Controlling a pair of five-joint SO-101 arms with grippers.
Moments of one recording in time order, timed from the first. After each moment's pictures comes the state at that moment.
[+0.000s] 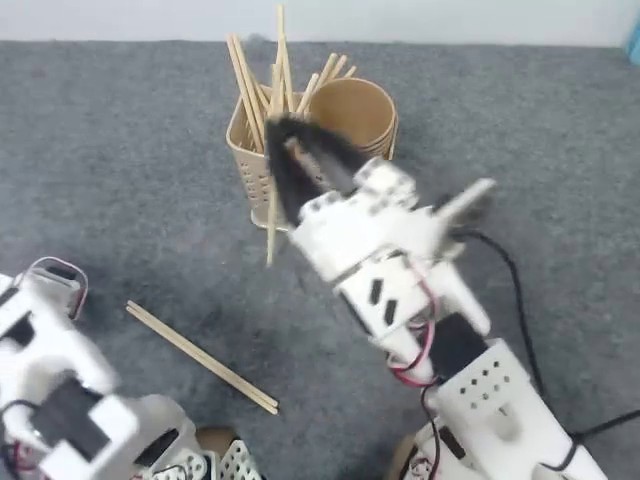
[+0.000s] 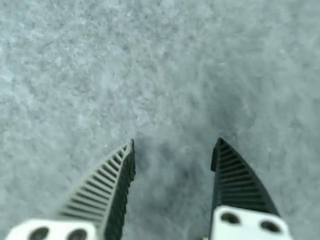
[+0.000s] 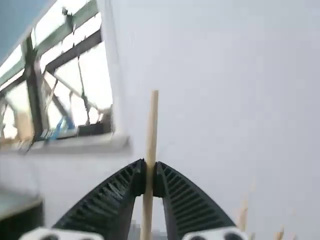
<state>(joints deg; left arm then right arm) -55.0 -6.0 48.5 37.7 28.1 -38.6 -53.4 46.9 -6.5 -13.6</state>
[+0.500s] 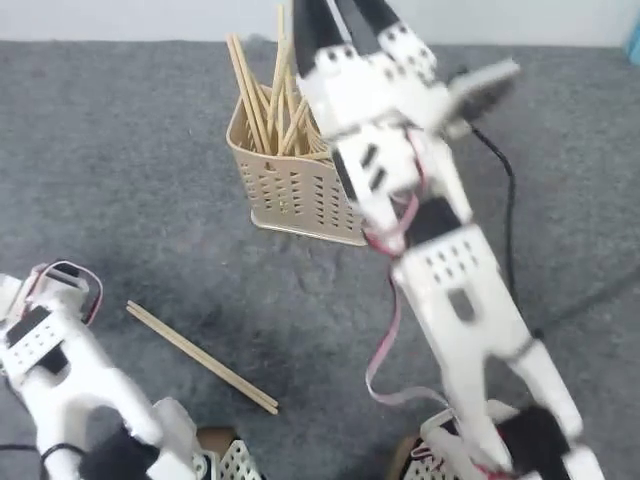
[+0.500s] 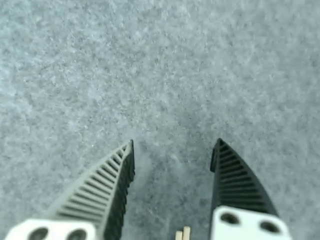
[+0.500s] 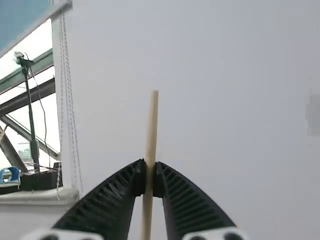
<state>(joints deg) -53.0 -24.7 61.8 31.2 27.9 -30.1 -14.5 12.0 -17.1 -13.8</state>
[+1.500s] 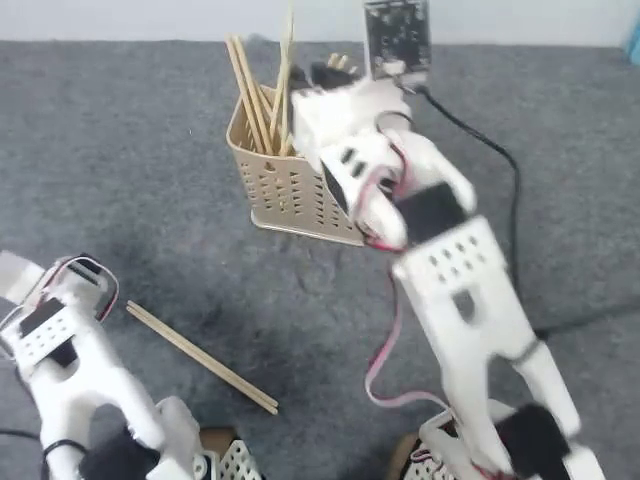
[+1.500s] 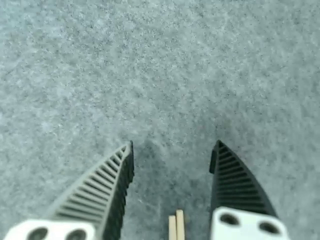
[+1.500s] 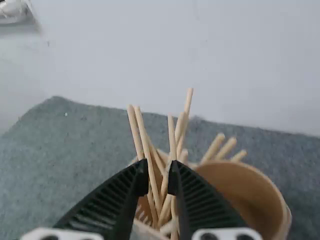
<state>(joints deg) -48.4 -24.8 62.2 32.4 21.8 -32.0 -21.6 2.2 48.2 -13.8</state>
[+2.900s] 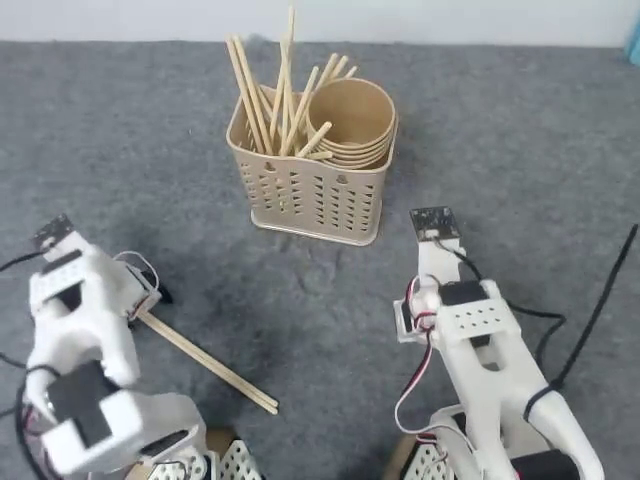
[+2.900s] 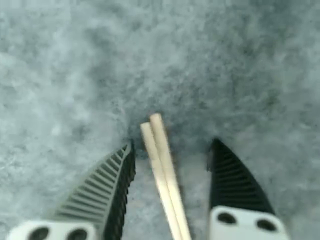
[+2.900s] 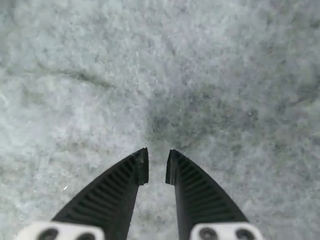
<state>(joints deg) -37.5 -1.8 46.1 60.1 18.3 -16.1 -31.0 65.3 53.5 -5.8</state>
